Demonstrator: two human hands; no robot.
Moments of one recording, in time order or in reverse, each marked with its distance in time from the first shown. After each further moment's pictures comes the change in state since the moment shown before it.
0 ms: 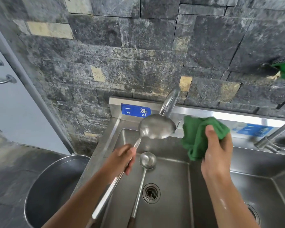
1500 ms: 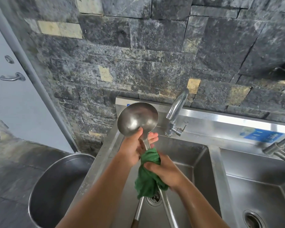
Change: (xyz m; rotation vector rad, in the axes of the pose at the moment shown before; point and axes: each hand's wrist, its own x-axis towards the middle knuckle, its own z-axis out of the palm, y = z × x) left_hand 0.053 0.038 0.017 -0.829 0.130 -0.310; right_hand -0.054 0.081 0.048 -0.515 -0.819 0.455
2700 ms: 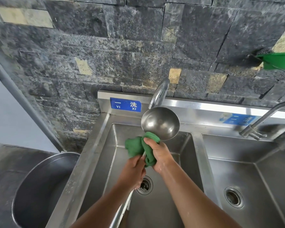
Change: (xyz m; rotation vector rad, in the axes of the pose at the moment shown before) left_hand -0.054 -0.094 0.001 0.657 0.058 0.000; right_hand 0.013 0.006 -0.012 0.670 0.467 0.293
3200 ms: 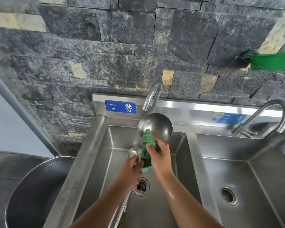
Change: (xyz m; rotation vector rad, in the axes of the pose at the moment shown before) left_hand -0.008 0.006 0.008 0.119 0.012 0.022; right_hand -0.015 0.012 -0.028 -0.423 0.116 -0.473
